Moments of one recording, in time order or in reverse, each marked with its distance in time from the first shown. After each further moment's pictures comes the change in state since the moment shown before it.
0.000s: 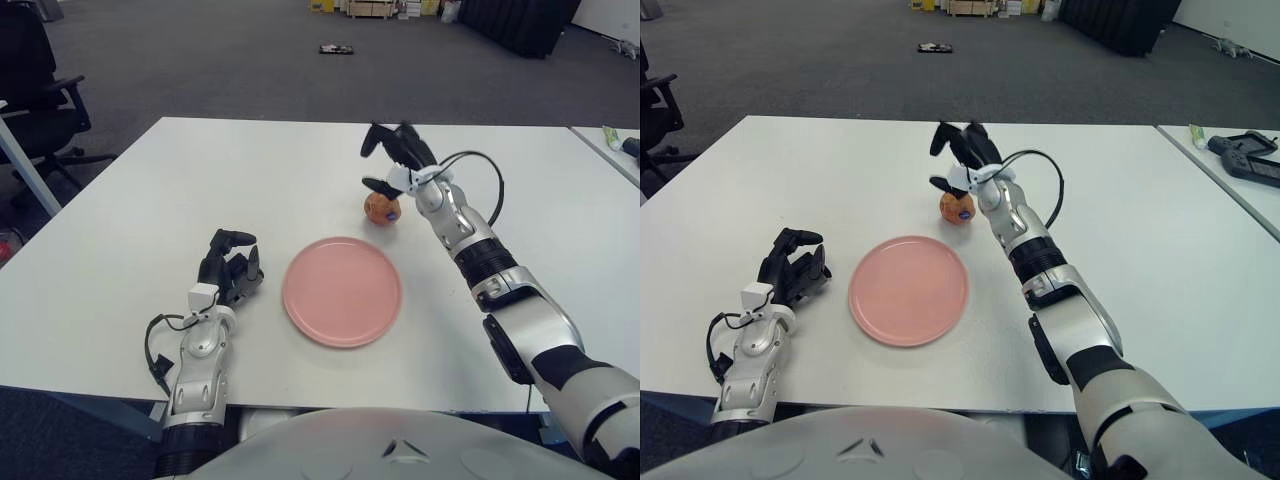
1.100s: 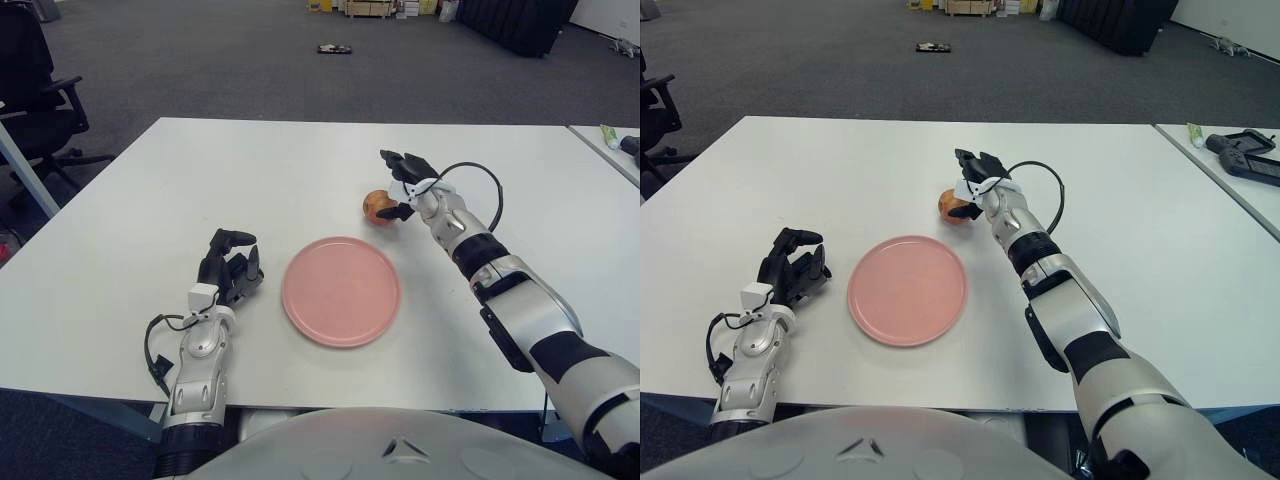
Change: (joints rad) left arm 0.005 0.001 -0.001 -0.008 -0.002 0.001 -0.001; right arm -0.083 0.019 0.104 0.255 -0.076 0.165 0.010
